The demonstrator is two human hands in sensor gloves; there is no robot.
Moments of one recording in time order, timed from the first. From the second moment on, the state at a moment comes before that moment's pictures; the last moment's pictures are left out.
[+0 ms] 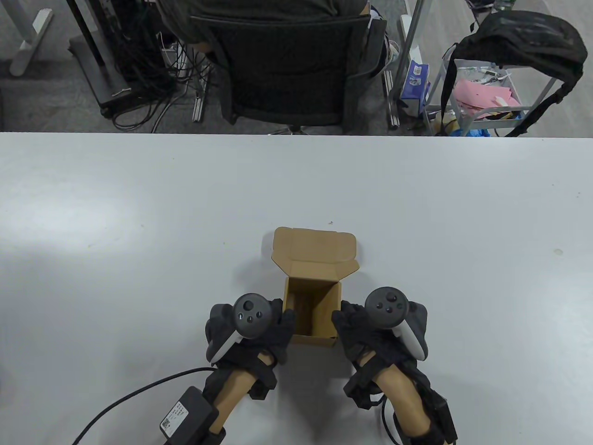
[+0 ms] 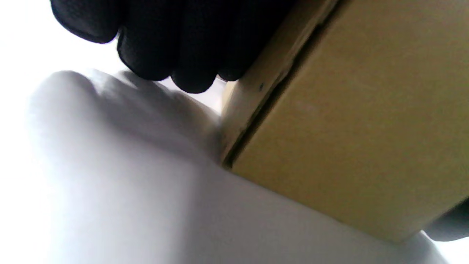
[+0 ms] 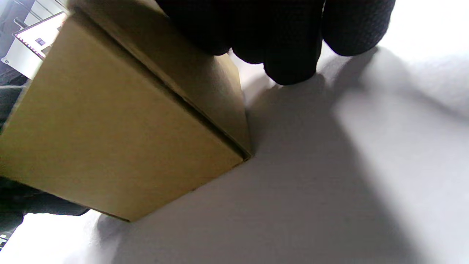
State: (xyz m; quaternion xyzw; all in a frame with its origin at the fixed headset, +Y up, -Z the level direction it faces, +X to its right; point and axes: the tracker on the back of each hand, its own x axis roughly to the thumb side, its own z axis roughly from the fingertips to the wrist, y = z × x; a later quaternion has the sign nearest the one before) left_hand -0.115 -0.723 -0.206 -0.09 -0.08 0.25 0.96; right_hand 0.132 -0.730 -0.206 0.00 0.19 0.91 0.36
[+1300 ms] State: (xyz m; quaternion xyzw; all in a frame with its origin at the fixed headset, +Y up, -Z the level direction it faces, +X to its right) left_hand -0.113 -0.725 -0.205 -0.10 -0.08 0.24 0.96; right_hand 0.125 -0.687 -0.194 0.16 0.06 0.92 0.36
